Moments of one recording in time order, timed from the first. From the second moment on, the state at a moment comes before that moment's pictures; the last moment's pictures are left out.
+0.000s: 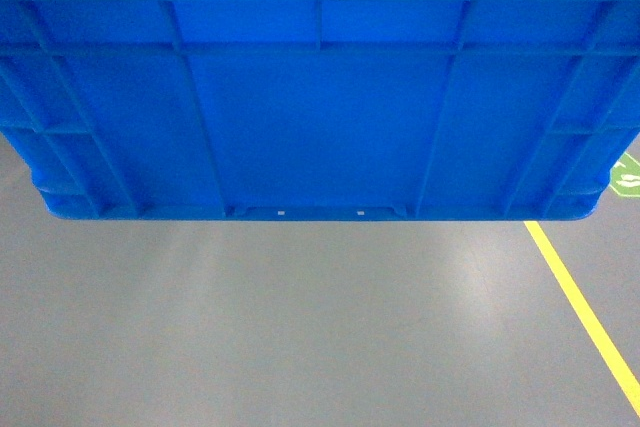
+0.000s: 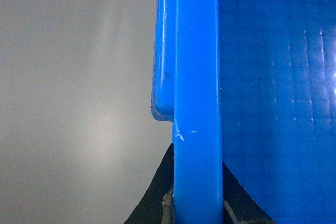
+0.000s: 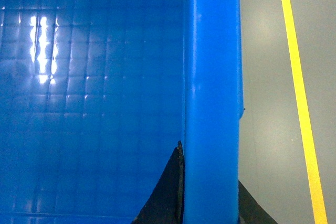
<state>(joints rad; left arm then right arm) -0.10 1.50 1.26 -0.37 -0.02 -0.08 0.19 1.60 1.35 -0.41 0.08 0.14</state>
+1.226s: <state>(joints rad) -0.10 1.50 1.26 -0.37 -0.02 -0.08 0.19 1.60 1.35 -0.41 0.08 0.14</state>
